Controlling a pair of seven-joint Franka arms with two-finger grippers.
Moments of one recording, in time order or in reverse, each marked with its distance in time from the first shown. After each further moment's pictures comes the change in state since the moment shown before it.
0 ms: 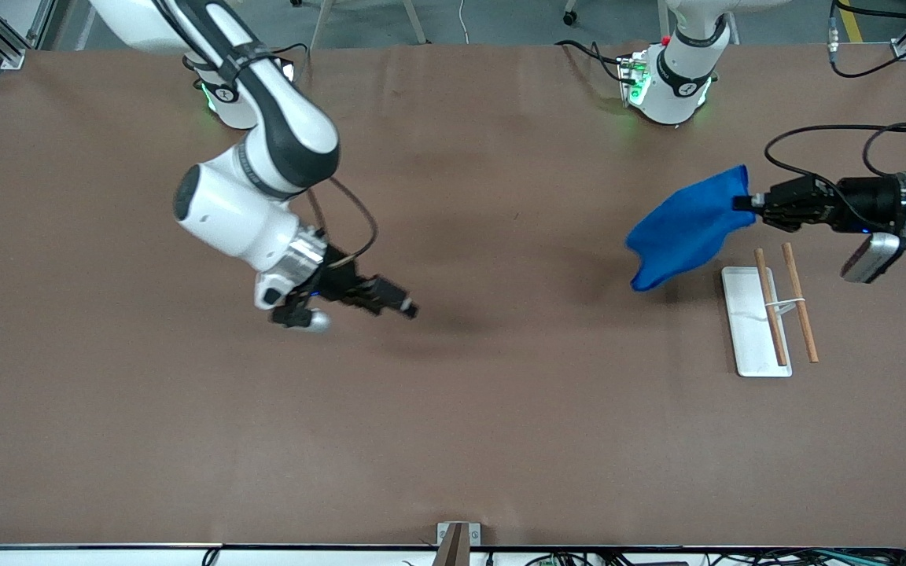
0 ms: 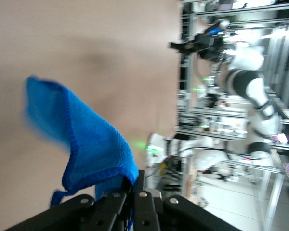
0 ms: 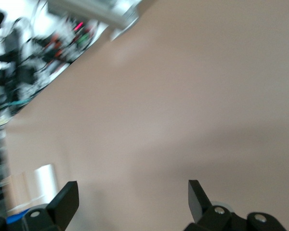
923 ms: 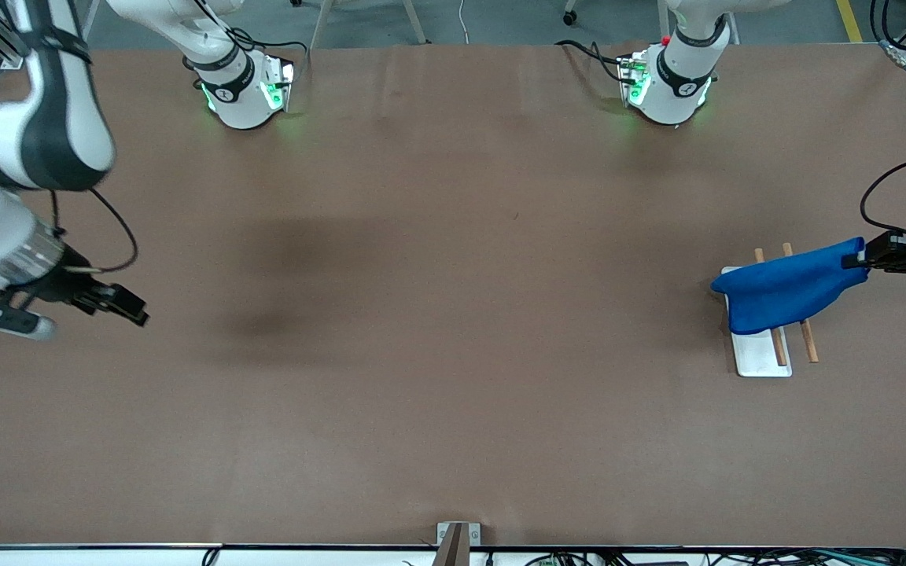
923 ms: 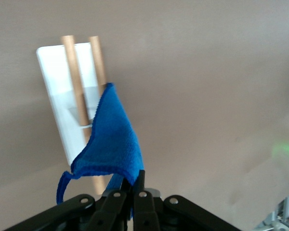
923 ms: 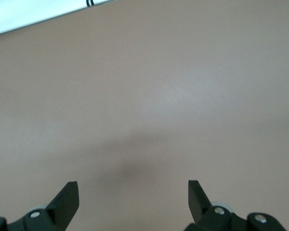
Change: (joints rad) left arm 0.001 0.159 0.152 0.204 0.456 0.229 0.161; right arm -0.148 -0.242 -0.336 0.045 -0.544 -0.578 -0.104
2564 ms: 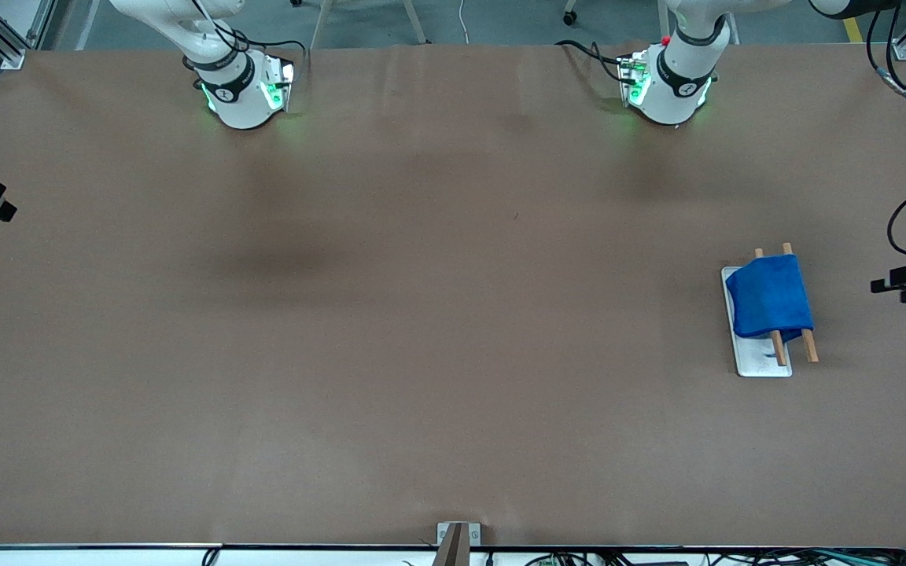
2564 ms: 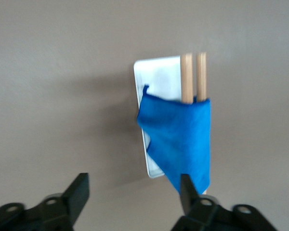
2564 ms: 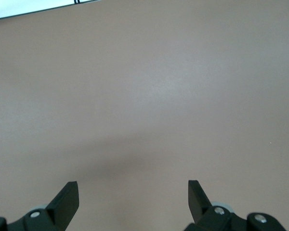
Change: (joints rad) left arm -0.015 0.168 0.105 0.145 0.010 0.151 0.022; right arm -0.105 -0.129 0.030 0.277 -0.083 -0.451 -0.099
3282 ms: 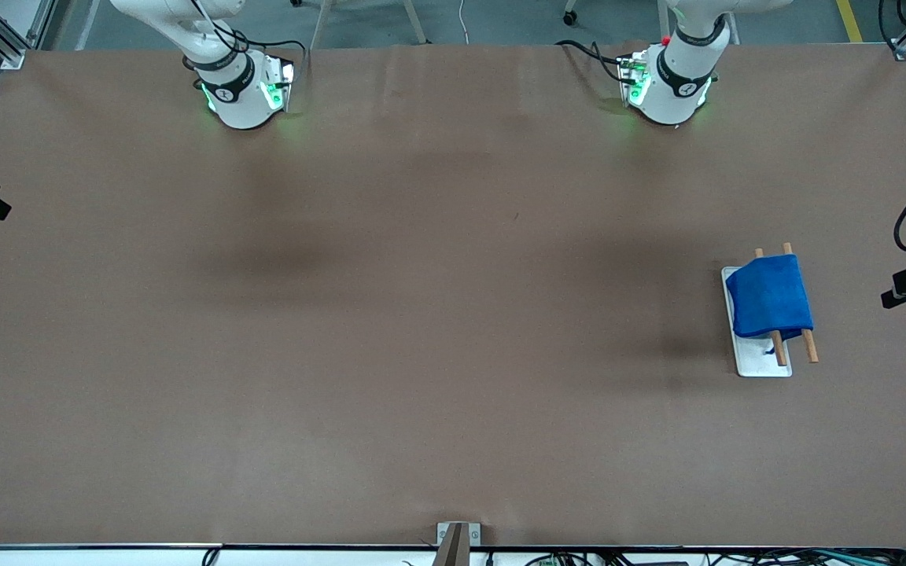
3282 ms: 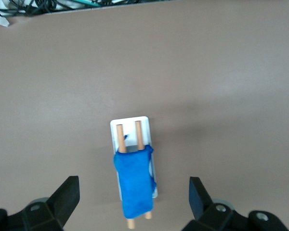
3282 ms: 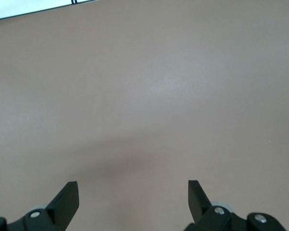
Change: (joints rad) left arm -0.030 -0.288 -0.383 0.036 0.356 0.060 -0.501; right arm -0.007 0.000 0.004 0.001 0.000 -0.002 -0.001
